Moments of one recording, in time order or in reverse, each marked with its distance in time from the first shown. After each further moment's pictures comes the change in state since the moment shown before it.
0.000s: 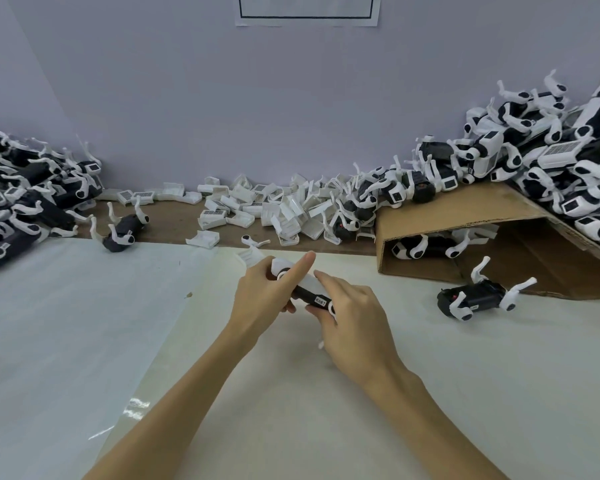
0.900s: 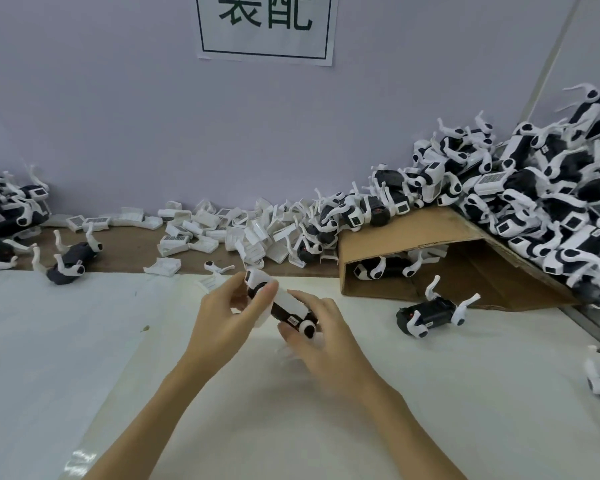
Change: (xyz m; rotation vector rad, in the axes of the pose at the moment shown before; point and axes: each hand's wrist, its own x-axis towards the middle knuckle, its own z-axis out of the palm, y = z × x) left_hand -0.003 0.004 -0.006 -0.008 -0.075 0.343; right_hand 0.002 0.026 -0.014 0.535 -0.223 0.283
